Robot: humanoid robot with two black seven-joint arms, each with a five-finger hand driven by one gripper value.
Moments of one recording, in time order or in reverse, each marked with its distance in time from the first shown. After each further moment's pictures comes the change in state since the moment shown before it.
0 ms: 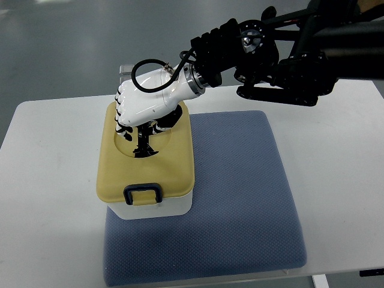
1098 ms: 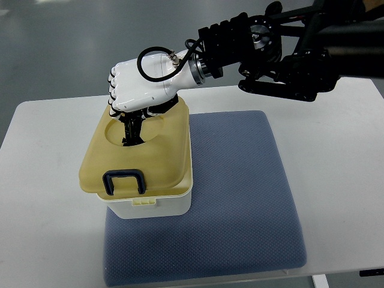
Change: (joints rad) left arm 0.000 0.000 0.000 0.000 0.000 0.000 0.000; right arm -0.012 -0.029 0.024 -0.030 -0.016 -0.172 0.000
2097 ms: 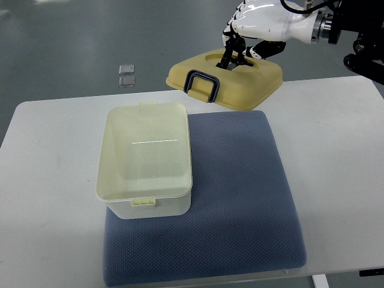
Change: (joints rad) left arm 0.000 0.000 0.000 0.000 0.000 0.000 0.000; right arm -0.353 -0.442 0.264 -0.131 -0.003 0.045 0.000
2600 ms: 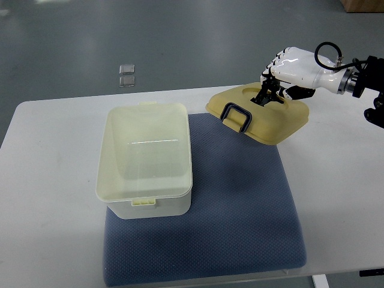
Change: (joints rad) left arm 0.000 0.000 0.000 0.000 0.000 0.000 0.000; right arm -0.252 -0.021 0.004 -0.062 -0.009 -0.194 0.000
